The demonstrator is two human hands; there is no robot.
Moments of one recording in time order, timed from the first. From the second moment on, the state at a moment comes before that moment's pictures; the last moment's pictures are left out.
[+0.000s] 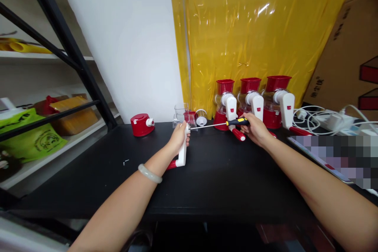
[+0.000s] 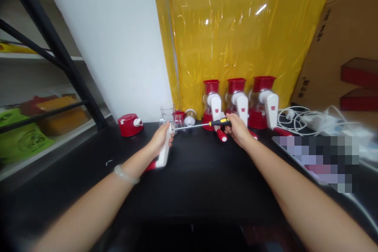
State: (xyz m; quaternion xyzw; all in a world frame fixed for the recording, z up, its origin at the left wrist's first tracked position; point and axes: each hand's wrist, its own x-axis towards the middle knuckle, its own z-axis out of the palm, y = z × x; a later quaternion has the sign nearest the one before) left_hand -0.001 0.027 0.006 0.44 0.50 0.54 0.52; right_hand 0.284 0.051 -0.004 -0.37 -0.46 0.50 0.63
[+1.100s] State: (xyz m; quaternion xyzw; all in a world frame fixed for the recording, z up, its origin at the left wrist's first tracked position) left_hand 0.001 0.023 0.011 0.44 0.50 0.53 0.53; right_hand 0.285 0.053 -0.007 -0.38 -0.48 0.49 0.62
